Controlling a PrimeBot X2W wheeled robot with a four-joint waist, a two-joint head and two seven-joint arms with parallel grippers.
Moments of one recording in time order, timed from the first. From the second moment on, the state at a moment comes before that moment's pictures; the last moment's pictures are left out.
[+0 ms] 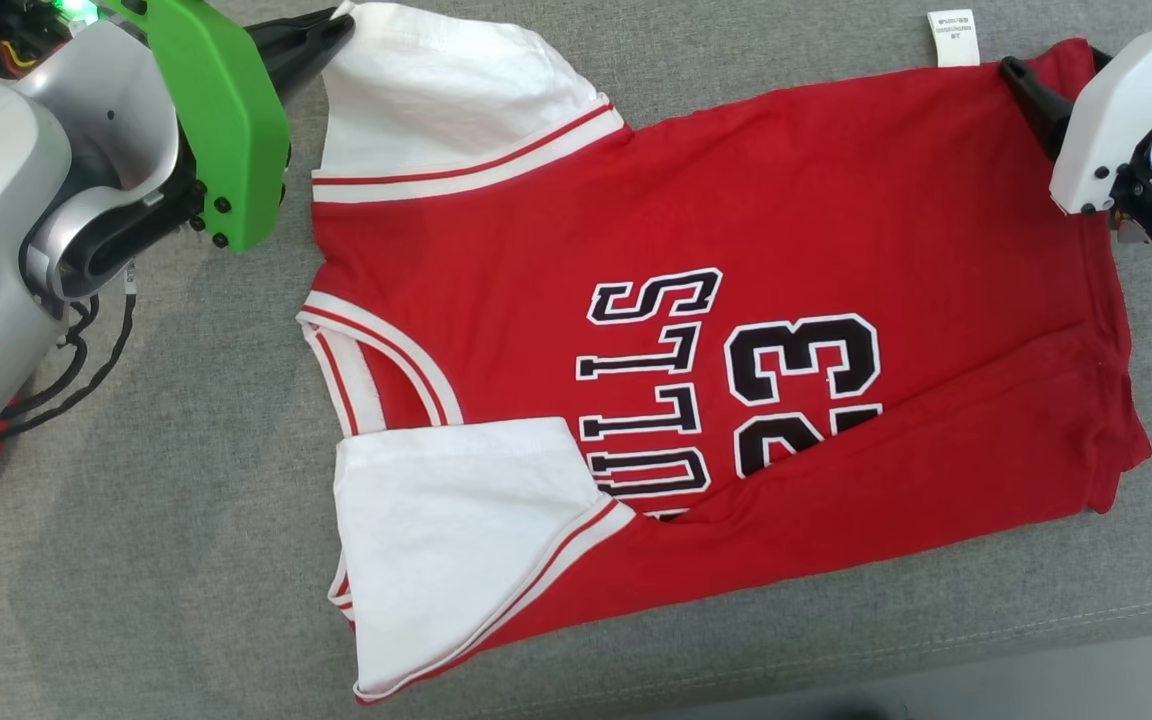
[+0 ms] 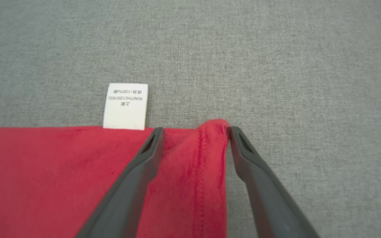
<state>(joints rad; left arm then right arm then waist) -1.31 0.65 -1.12 0.30 -1.07 -0.13 0.37 -0.95 -0.43 0.24 0.65 0.52 0.13 0.45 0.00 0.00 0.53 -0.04</state>
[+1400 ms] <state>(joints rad) -1.15 0.72 -1.13 0.15 -1.09 -0.10 -0.05 -0.74 -0.52 0.20 0.56 0.56 0.13 -0.12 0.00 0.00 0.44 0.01</state>
